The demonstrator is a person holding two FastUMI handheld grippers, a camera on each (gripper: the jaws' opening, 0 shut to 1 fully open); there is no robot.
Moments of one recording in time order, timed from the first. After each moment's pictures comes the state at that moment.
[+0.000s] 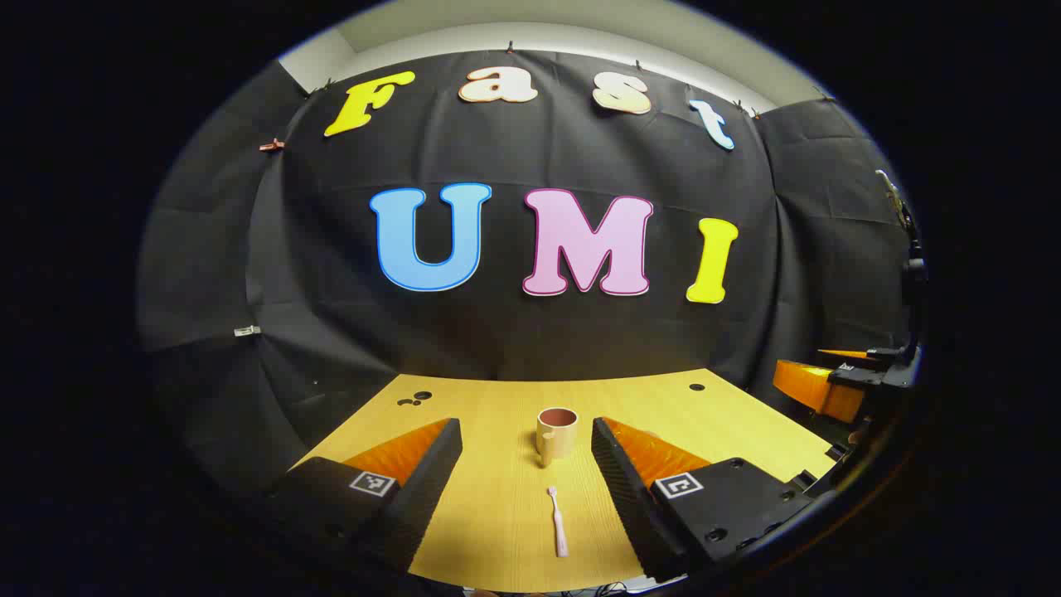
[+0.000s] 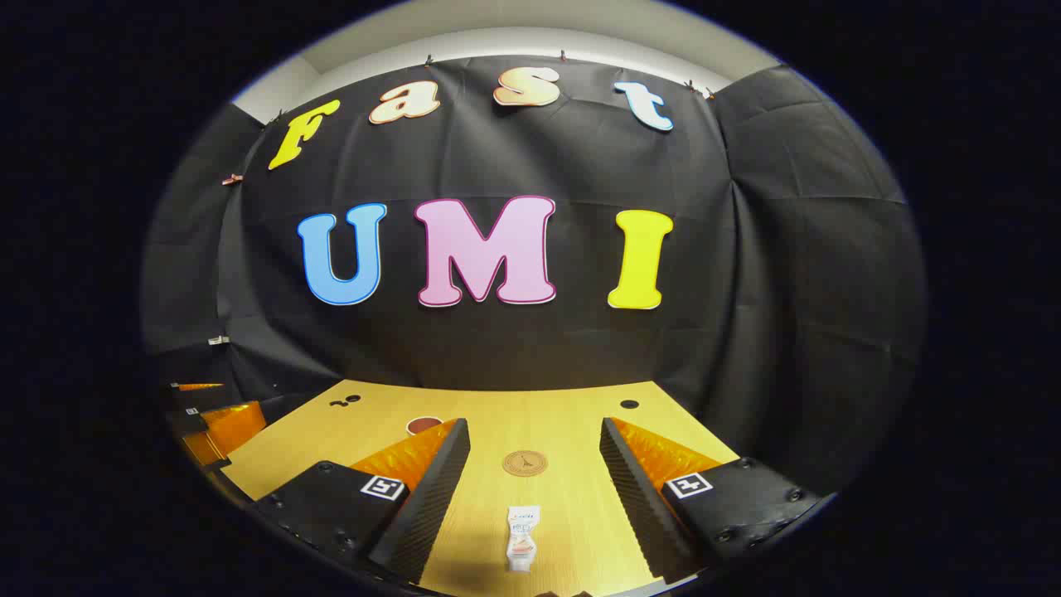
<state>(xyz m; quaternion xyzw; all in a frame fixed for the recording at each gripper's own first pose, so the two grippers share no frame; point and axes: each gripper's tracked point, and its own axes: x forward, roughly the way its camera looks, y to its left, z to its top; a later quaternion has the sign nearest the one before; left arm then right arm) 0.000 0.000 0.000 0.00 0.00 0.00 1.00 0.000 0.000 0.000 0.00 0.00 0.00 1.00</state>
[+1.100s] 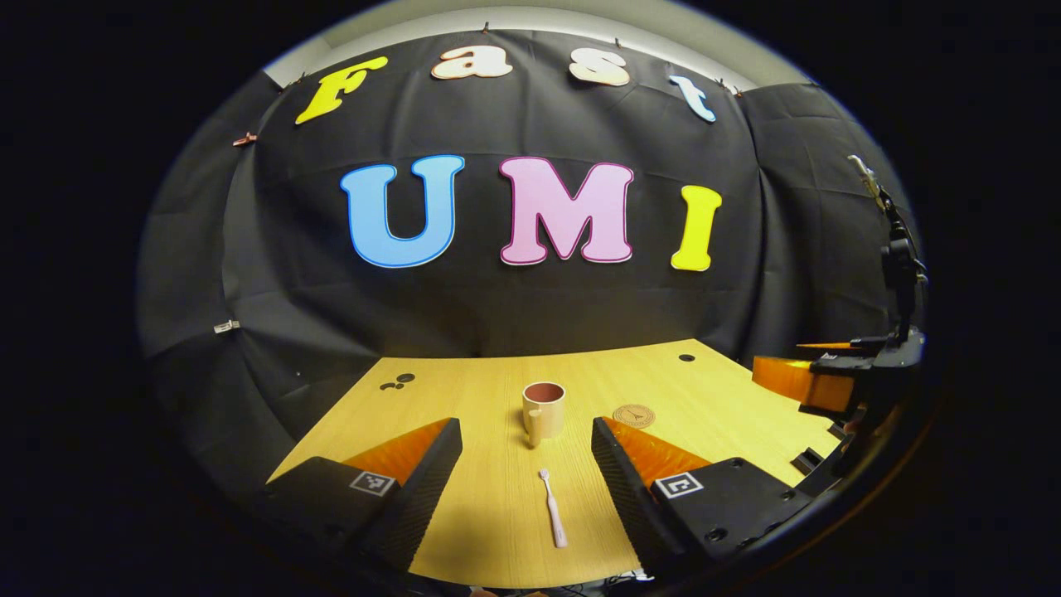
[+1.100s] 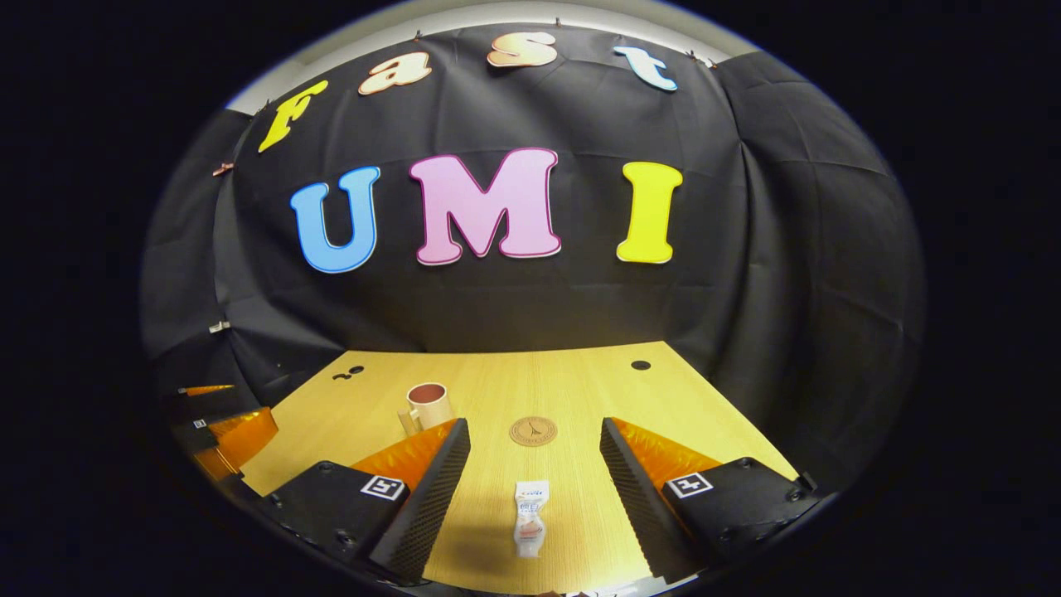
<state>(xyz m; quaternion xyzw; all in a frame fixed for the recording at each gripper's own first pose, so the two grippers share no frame) 0.014 -0.012 -0.029 0.02 0.04 -0.03 1.00 0.019 -0.001 -0.048 0.01 0.09 0.00 1.00</state>
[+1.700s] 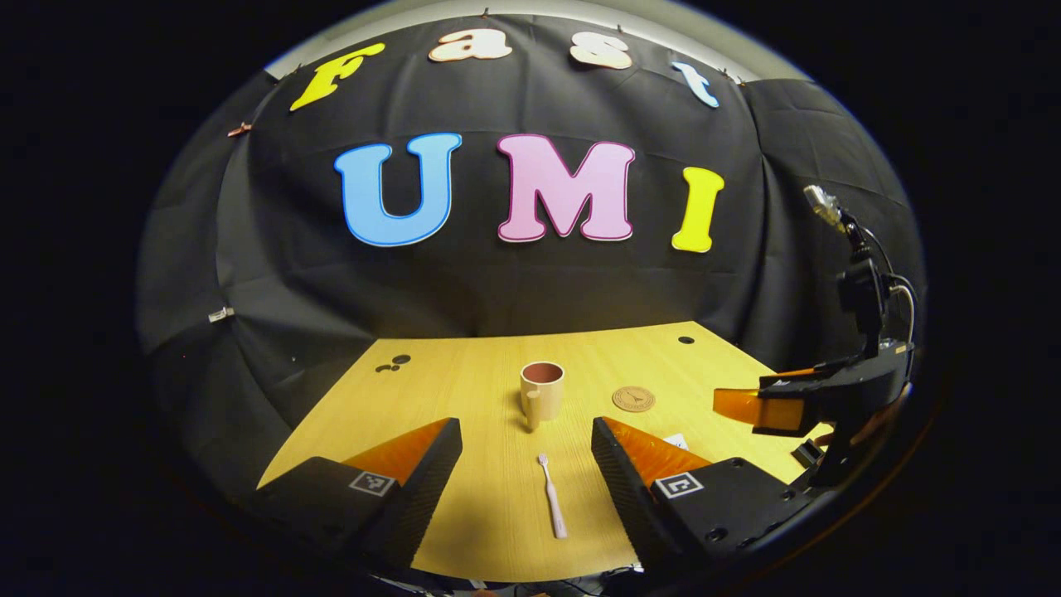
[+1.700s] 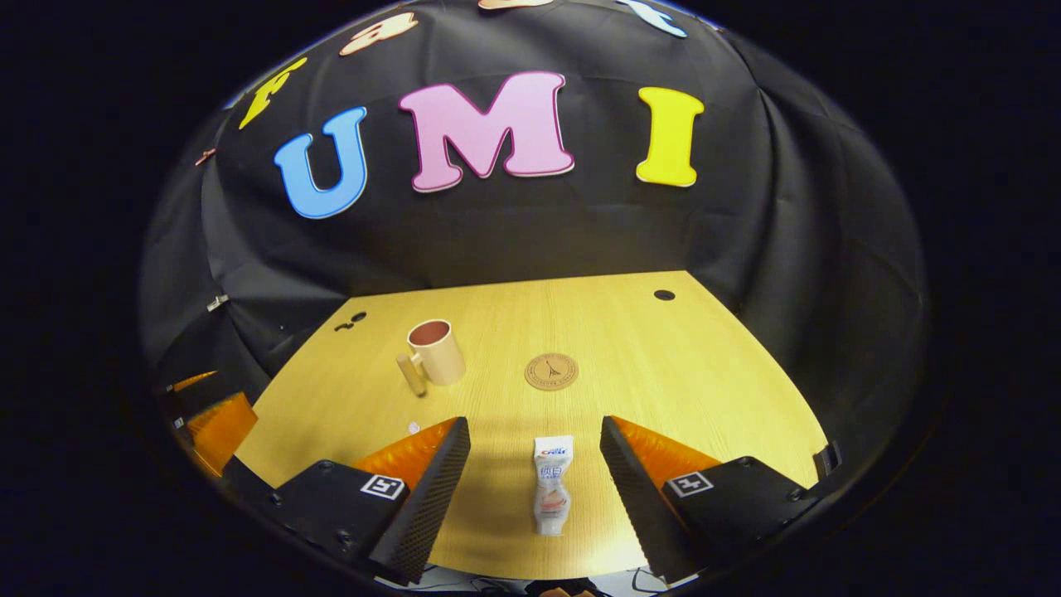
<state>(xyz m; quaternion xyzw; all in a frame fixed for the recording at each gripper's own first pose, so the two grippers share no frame) 0.023 -0.006 -0.054 0.01 0.09 -0.03 1.00 0.050 0.013 -0.124 0.02 0.22 0.02 0.98</state>
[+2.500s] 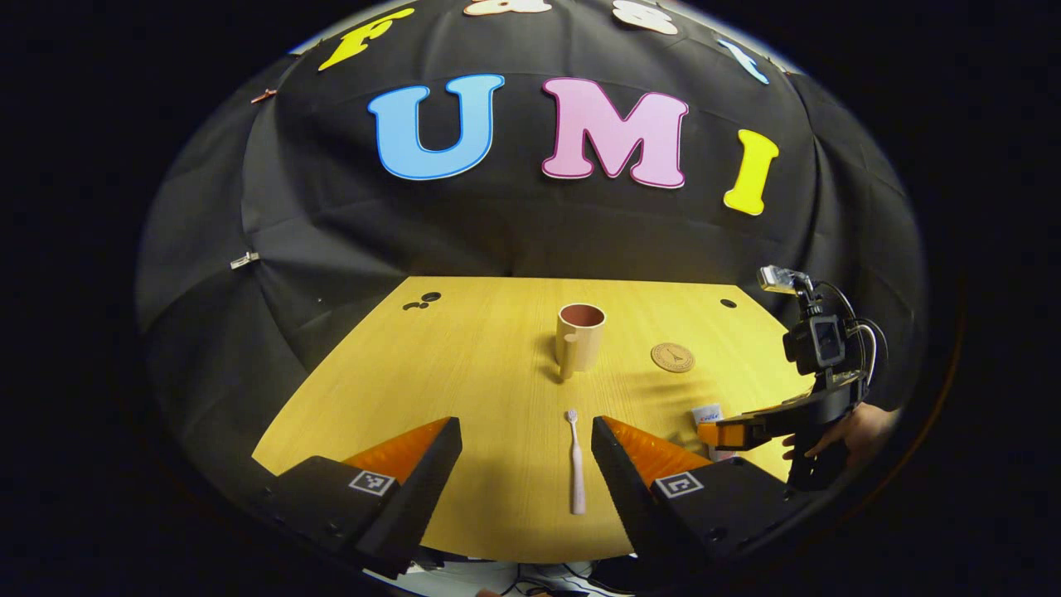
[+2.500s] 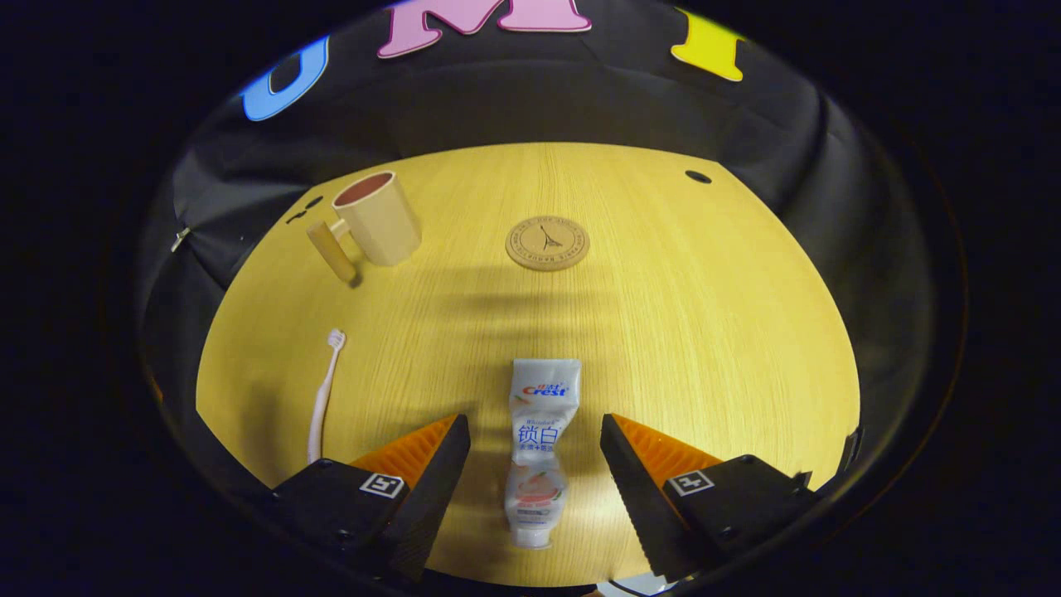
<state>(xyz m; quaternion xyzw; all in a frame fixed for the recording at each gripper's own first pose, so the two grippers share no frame) 0.037 0.016 -0.107 -0.01 0.18 0.04 0.98 0.086 0.004 -0.282 -0.01 0.43 0.02 0.90</state>
